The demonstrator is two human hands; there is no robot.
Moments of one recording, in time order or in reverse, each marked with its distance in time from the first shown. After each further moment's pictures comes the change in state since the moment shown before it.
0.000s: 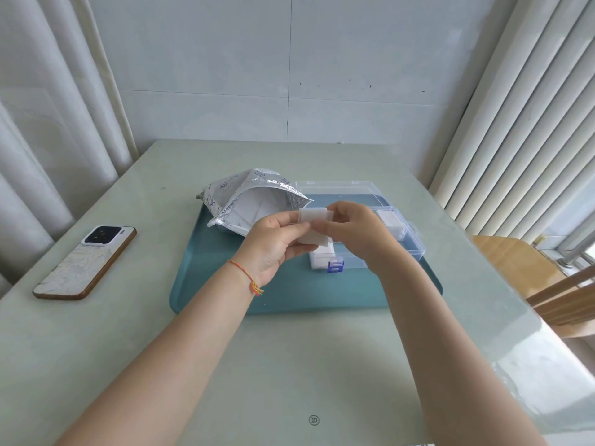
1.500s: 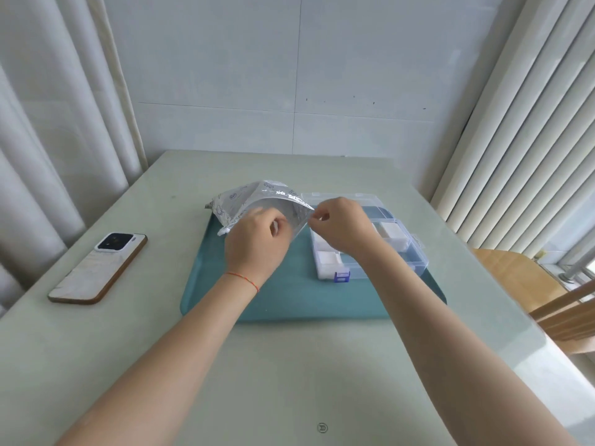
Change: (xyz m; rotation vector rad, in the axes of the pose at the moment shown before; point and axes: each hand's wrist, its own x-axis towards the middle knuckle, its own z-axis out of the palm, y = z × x) left_hand -0.001 0.009 -0.025 1.139 0.576 0.569; right_hand 0.033 -0.024 0.021 -0.575 0.085 -0.105
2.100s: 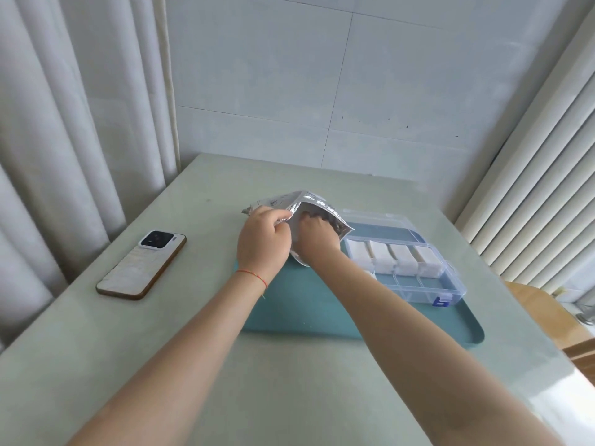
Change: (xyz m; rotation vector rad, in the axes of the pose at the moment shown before) left_hand 0.023 -0.048 -0.024 -0.274 0.008 -0.219; right_hand 0.053 -0.067 0.098 -0.461 -0.064 -0.062
